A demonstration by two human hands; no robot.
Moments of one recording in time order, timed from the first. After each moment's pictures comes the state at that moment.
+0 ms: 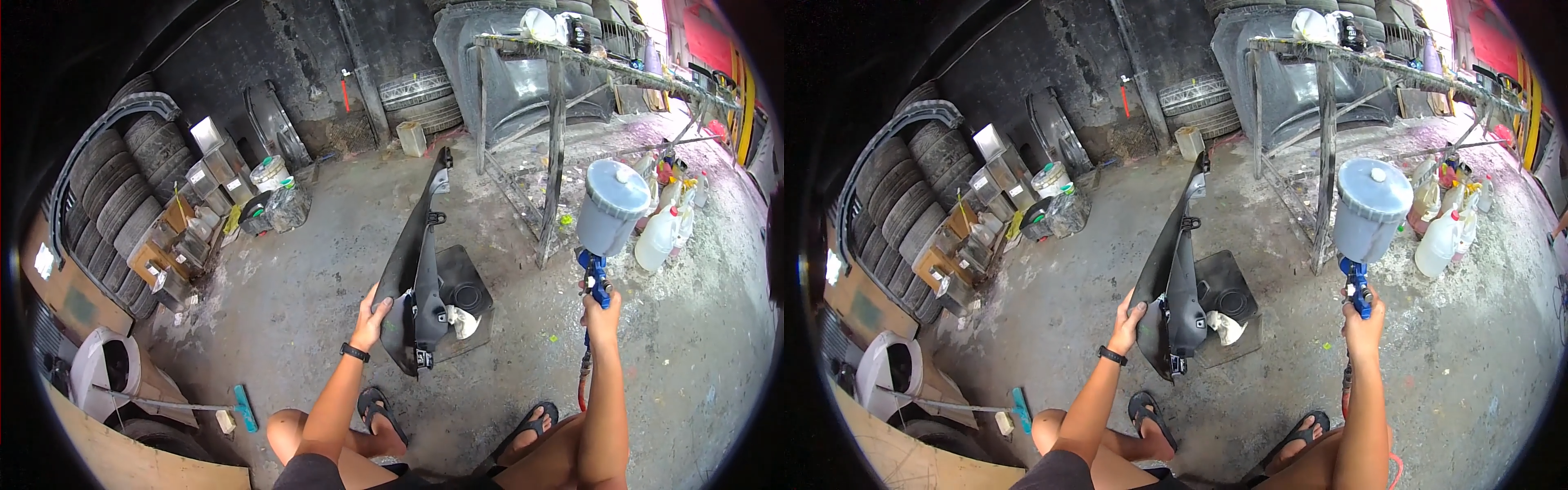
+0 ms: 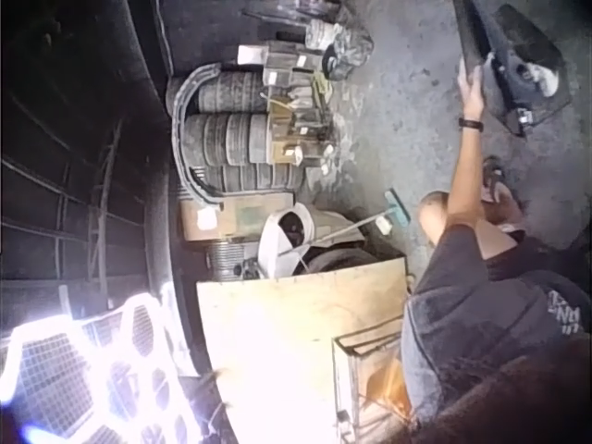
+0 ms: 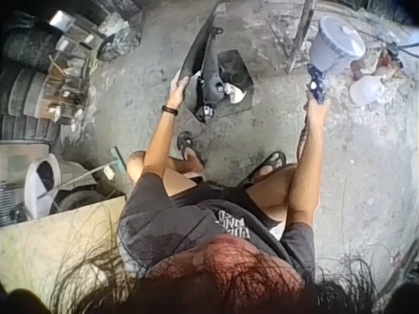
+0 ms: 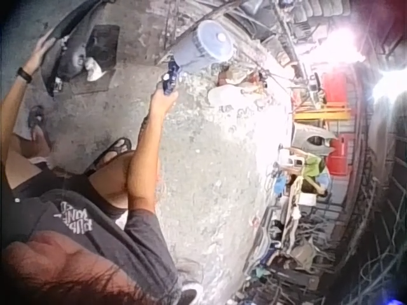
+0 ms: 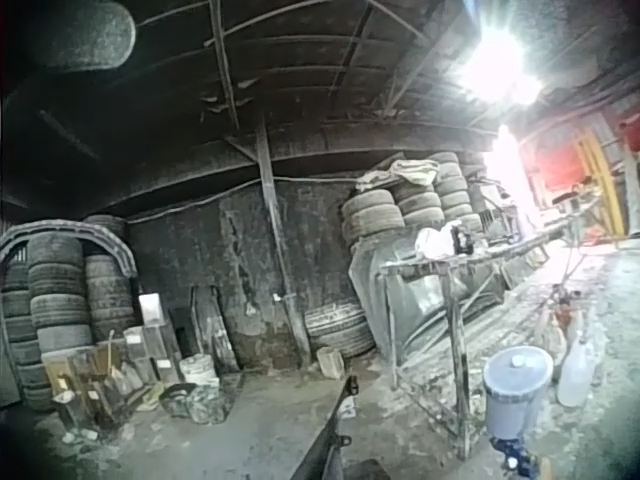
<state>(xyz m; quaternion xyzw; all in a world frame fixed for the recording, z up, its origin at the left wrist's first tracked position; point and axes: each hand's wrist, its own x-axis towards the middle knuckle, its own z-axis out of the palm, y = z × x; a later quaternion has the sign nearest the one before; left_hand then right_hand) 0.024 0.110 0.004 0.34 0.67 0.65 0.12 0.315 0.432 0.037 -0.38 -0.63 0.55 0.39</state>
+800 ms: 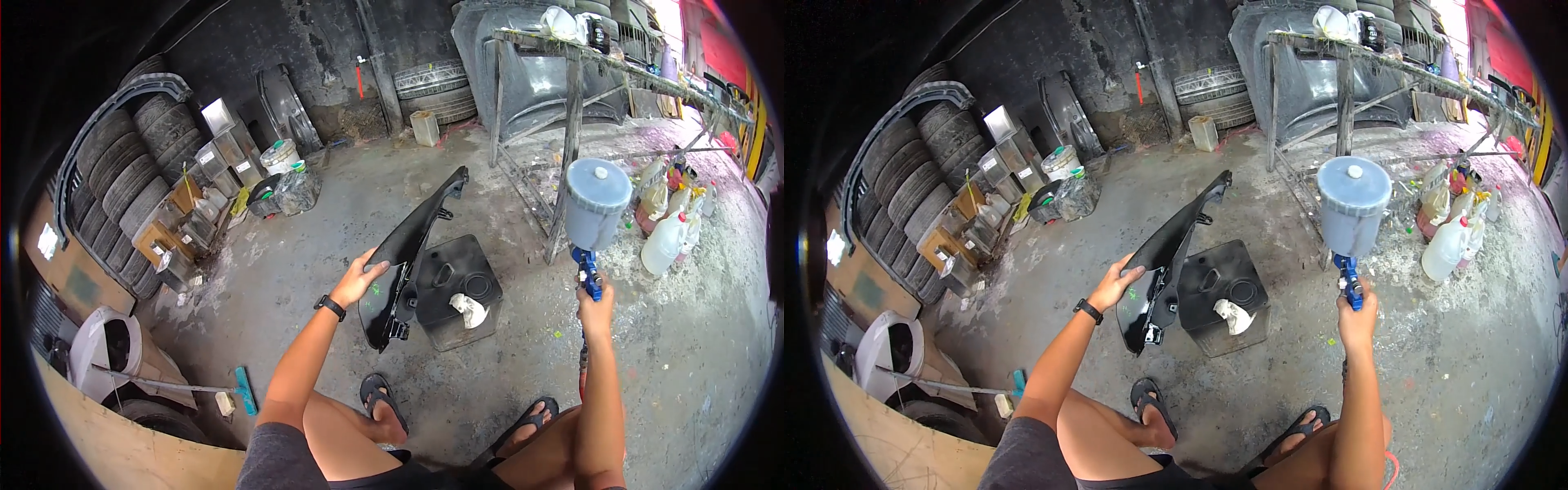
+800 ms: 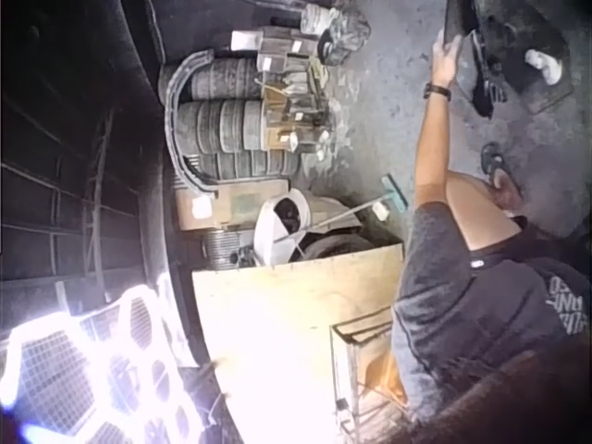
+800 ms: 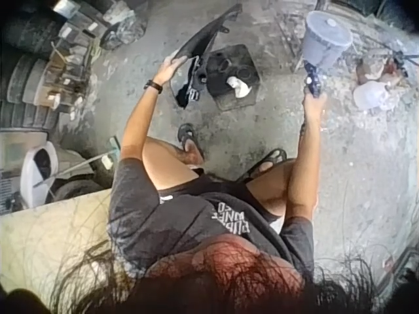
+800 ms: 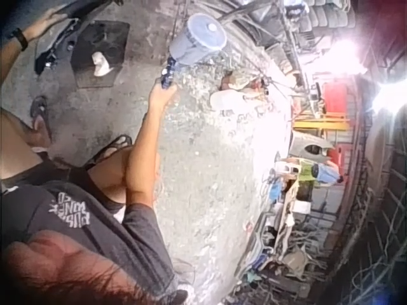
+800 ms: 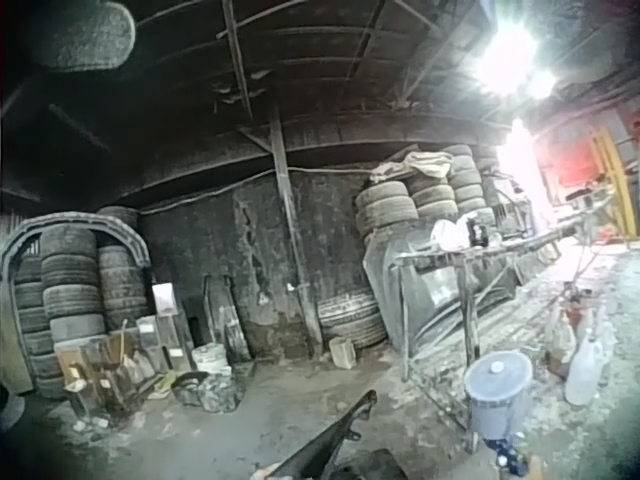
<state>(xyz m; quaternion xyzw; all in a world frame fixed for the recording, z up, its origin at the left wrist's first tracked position) -0.022 0.093 0.069 0.38 0.79 0.46 0.14 0.294 0.439 0.003 -0.39 -0.69 0.47 0.38</state>
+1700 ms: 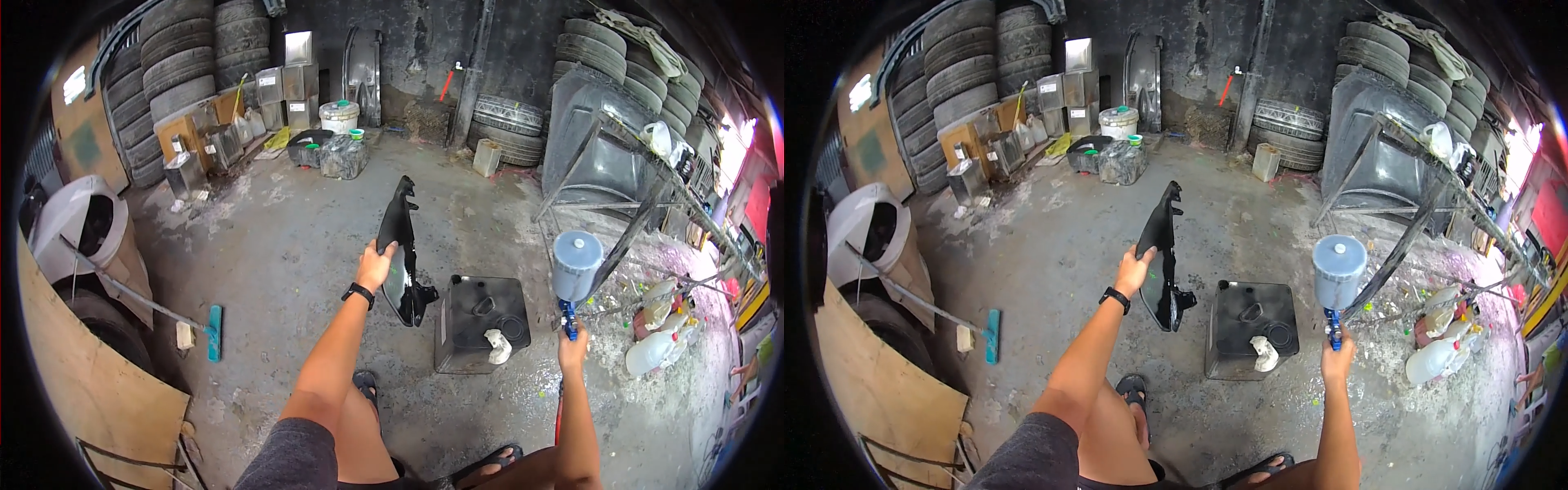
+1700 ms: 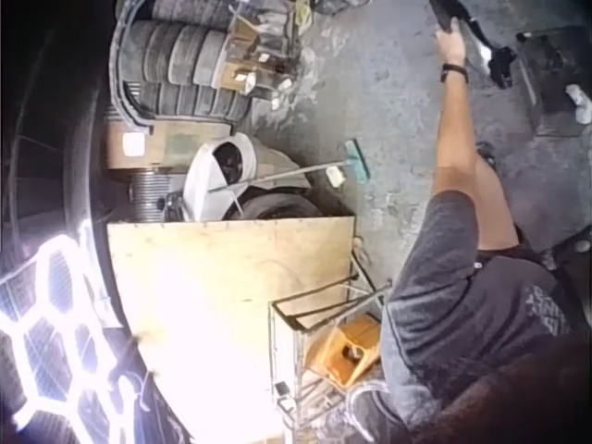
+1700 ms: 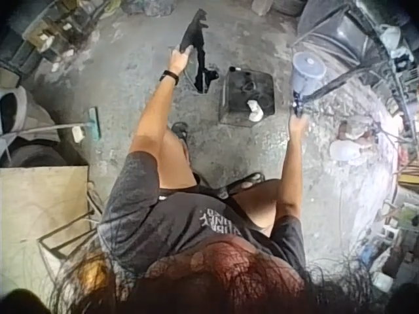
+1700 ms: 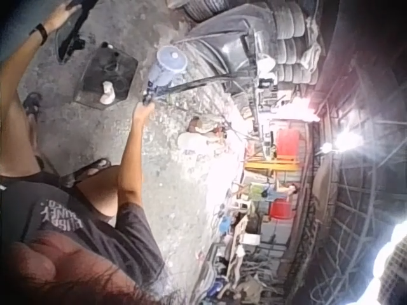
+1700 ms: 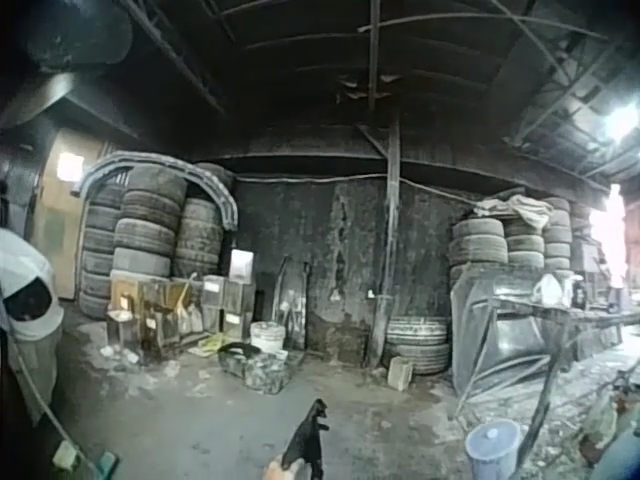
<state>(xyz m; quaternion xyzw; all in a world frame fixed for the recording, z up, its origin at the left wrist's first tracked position) -0.083 0.017 0.027 0.04 0.81 0.58 -0.05 0.186 0.392 -0.004 -0.31 -0.84 0.26 0.37</state>
